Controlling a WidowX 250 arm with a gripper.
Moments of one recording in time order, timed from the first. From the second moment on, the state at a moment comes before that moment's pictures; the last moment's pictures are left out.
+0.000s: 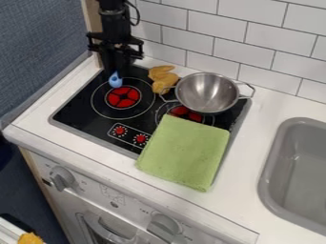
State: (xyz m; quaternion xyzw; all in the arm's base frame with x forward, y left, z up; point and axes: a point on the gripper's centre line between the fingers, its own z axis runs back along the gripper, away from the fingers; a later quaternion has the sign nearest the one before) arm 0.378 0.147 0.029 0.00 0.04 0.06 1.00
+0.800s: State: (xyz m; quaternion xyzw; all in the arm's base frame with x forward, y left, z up) arm 0.374 0.139 0.034 0.03 0.06 0.02 1.00
